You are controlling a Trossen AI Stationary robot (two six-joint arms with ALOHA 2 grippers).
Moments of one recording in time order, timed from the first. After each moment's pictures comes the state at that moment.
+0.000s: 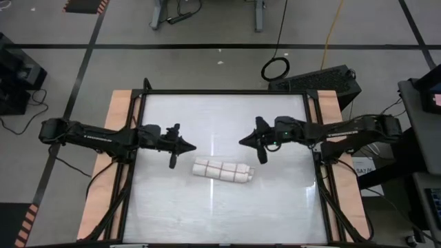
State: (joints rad) left arm 0.04 0.97 0.34 0.34 0.10 -0.15; right arm -0.07 1.19 0.64 0.27 -0.12 0.26
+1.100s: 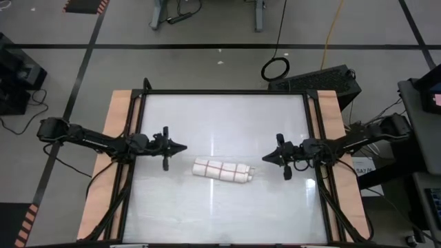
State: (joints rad) left arm -0.05 0.87 0.01 0.72 -0.11 -0.08; right arm 0.15 0.91 0.01 0.78 0.04 0.19
